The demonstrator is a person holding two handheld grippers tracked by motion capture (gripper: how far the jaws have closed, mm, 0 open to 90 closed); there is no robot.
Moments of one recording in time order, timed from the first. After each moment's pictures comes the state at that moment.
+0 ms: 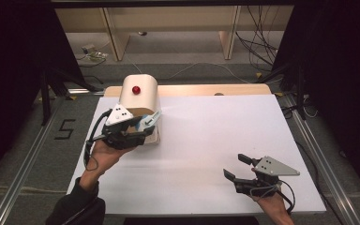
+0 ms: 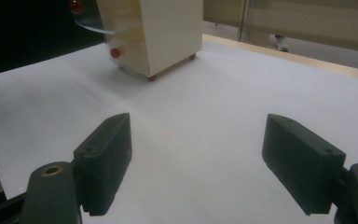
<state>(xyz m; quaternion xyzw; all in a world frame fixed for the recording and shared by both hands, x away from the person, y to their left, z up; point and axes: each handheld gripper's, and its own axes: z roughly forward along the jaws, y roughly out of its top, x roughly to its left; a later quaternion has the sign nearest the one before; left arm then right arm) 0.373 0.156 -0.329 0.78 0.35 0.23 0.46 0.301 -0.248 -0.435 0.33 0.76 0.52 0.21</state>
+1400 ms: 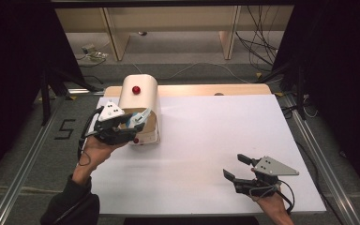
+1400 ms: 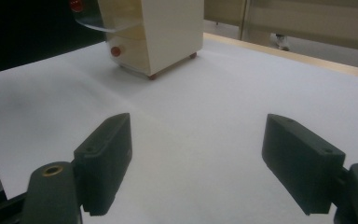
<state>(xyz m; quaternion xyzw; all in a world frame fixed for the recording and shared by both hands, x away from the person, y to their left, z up) 0.390 0.181 -0.337 0.78 0.36 0.24 0.44 0.302 -0.248 -0.436 0.33 0.76 0.52 0.21</state>
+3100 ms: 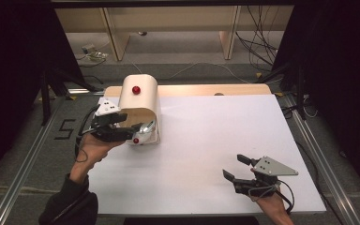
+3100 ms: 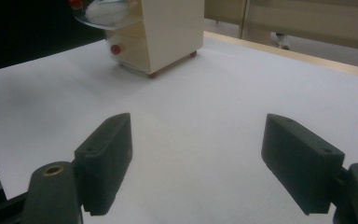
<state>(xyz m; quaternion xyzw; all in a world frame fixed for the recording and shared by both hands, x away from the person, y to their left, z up) 0.399 0.191 -0.339 0.78 0.40 0.22 0.42 0.301 -0.247 -0.436 0.33 0.76 0.52 0.21</state>
